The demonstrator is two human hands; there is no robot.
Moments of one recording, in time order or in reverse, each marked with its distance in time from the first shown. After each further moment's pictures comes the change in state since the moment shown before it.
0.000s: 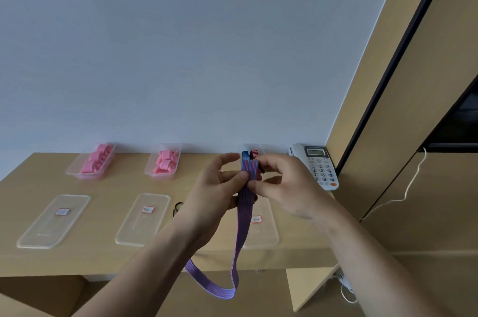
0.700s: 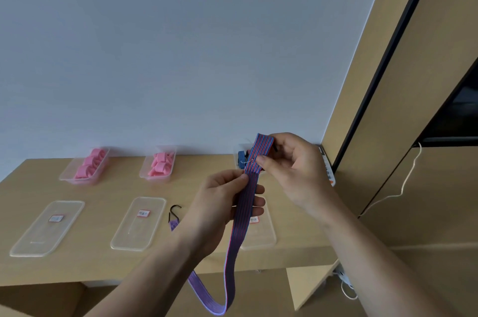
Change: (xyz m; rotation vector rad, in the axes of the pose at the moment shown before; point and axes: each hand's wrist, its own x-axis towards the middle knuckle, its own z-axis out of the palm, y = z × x) left_hand 0.001 -0.011 0.018 0.013 0.004 -0.130; right_hand 0.008 0.008 -0.010 0.231 0.323 -0.192
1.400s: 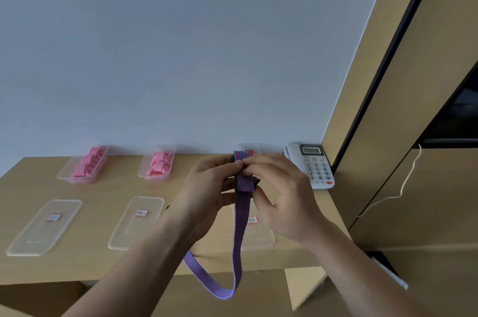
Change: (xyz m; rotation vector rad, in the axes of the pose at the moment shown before) left_hand 0.014 0.019 -0.013 -0.035 -0.070 0.049; right_hand -0.023 0.016 0.008 -0.500 -0.053 -0.567
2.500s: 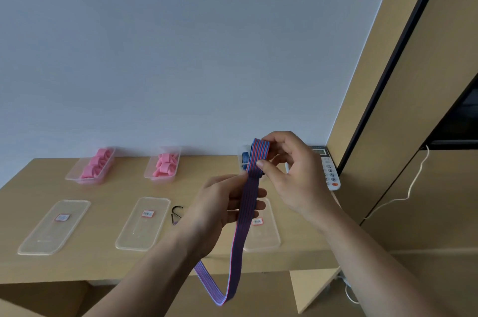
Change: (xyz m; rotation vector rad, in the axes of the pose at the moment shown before) left_hand -0.014 -0.012 0.000 0.054 0.023 -0.131; right_hand 0.026 0.005 -0.001 0.266 0.071 0.430
